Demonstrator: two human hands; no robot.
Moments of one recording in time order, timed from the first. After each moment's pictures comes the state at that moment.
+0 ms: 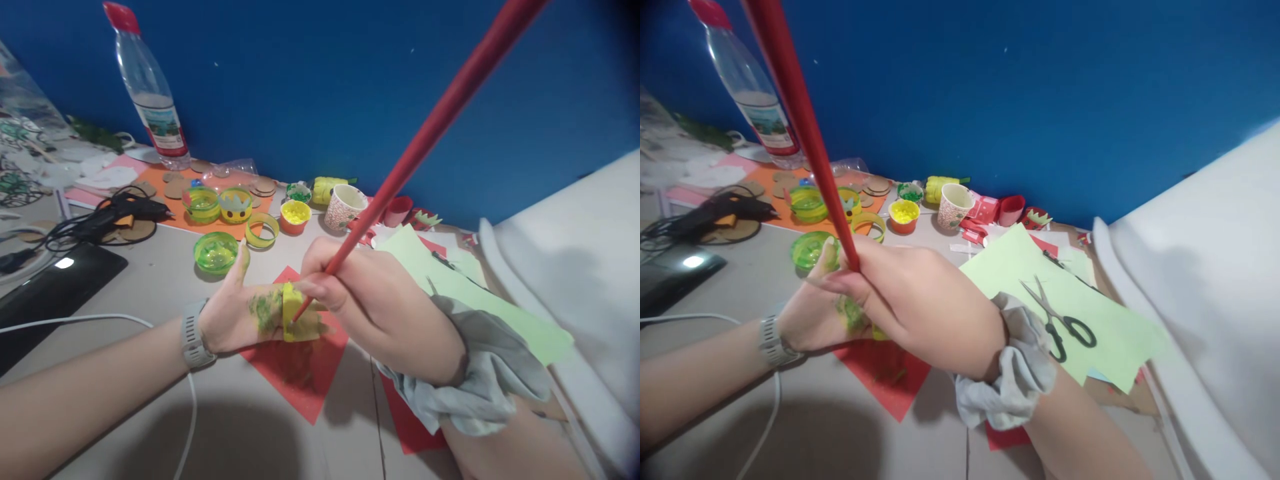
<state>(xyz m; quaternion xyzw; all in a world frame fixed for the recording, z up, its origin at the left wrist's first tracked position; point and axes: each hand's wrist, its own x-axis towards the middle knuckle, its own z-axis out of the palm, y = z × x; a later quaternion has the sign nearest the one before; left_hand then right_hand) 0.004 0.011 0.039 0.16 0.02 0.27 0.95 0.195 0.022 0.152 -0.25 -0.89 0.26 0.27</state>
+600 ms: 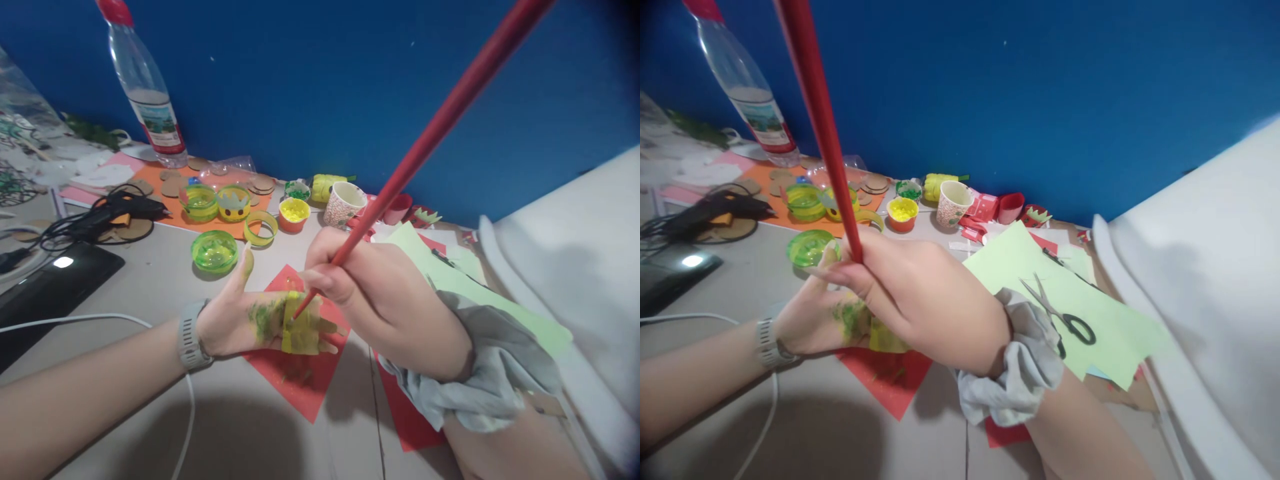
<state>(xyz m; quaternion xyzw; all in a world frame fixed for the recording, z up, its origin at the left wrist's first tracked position) 0.003 0.006 0.039 0.22 0.03 0.22 0.95 0.195 0.023 0.154 -0.25 -0.89 0.24 0.28</state>
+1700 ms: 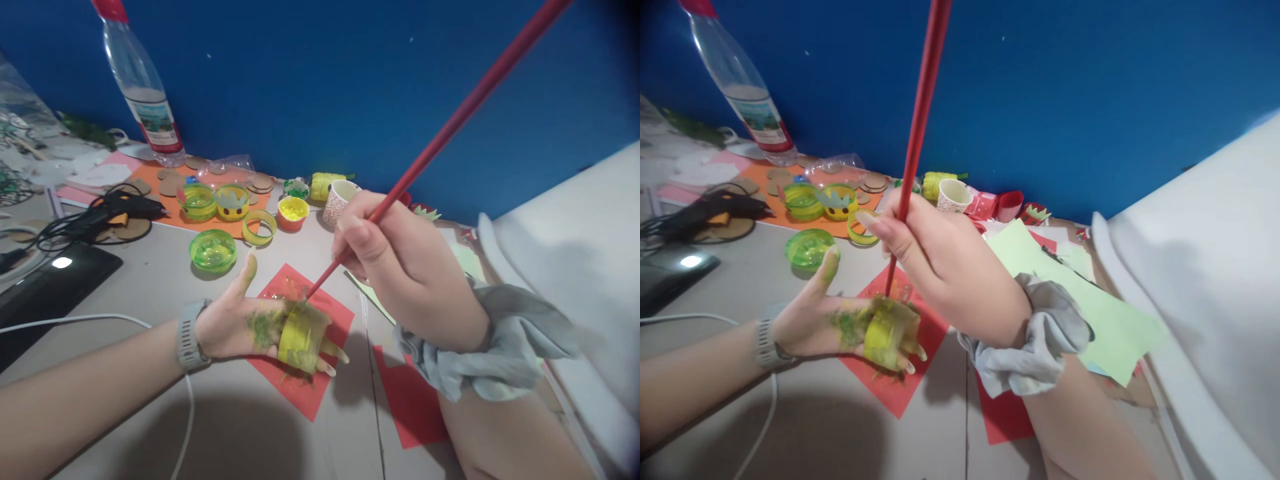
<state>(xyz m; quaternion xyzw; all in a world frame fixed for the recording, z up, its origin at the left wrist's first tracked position) 0.002 0.004 0.034 0.22 0.01 0.18 0.96 0.206 0.034 0.146 -0.30 -0.83 0.30 0.37</state>
